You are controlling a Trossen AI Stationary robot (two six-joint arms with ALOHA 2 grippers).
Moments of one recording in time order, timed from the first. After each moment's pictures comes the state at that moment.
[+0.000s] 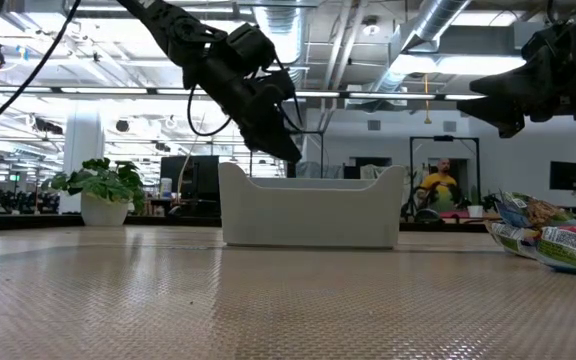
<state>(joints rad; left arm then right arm) 0.39 1.73 1.14 -0.12 0.20 0.17 -0.13 0.01 0.01 0.01 0.00 0.08</state>
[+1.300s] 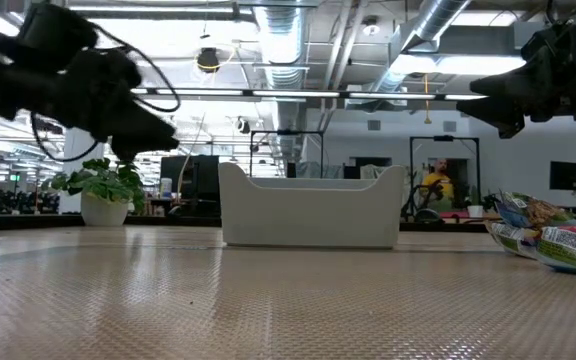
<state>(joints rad) 0.20 0.83 0.08 0.52 0.10 -0.19 -0.13 0.01 0.01 0.01 0.00 0.08</state>
